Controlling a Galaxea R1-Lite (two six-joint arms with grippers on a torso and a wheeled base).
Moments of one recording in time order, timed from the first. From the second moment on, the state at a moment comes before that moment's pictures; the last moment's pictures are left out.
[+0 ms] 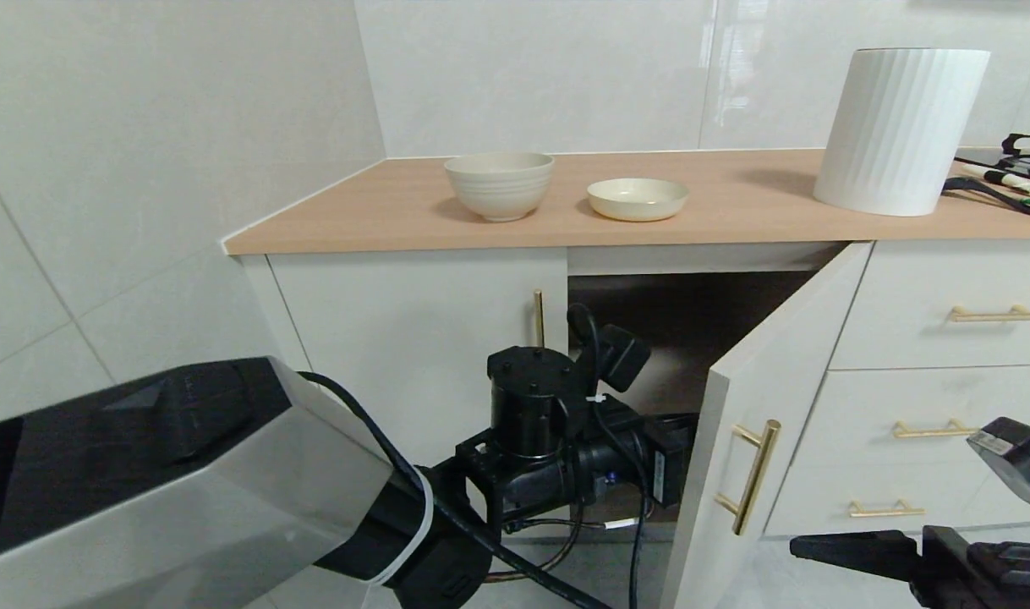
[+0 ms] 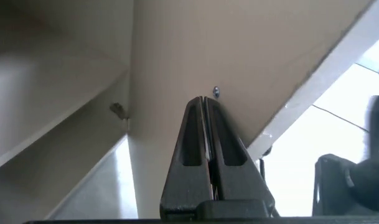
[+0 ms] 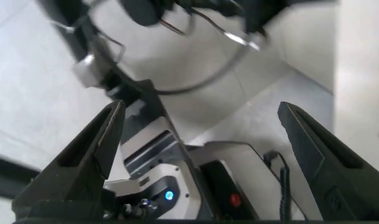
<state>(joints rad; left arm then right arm) -0.85 2.17 -0.99 -1.08 -0.33 -0.26 0.42 1.25 -0.12 -0.92 0.83 0.30</state>
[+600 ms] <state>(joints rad) -1.10 2.22 -1.15 -1.03 -0.26 -0.27 0.50 0.91 -0.23 -0.74 0.89 0.33</state>
